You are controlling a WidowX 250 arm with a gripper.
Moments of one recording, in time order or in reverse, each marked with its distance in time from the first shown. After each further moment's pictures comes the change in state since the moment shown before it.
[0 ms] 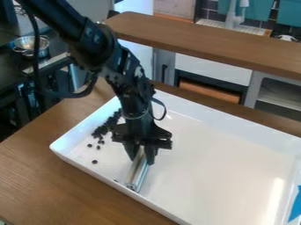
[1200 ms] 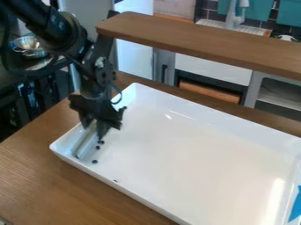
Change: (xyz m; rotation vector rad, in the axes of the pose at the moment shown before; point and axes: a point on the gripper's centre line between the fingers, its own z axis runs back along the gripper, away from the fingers) arm 0.040 0.110 0.017 0.314 -0.097 -0.166
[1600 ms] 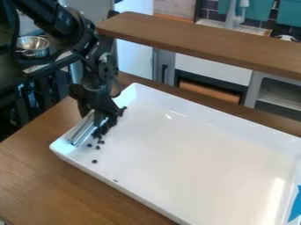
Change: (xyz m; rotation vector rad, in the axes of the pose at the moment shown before) arm 0.011 0.017 -0.002 0.072 0.014 -0.033
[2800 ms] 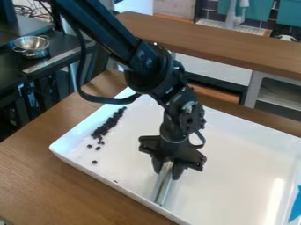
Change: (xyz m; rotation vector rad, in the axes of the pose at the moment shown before) arm -0.035 -0.184 0.050 -0.230 0.022 0.115
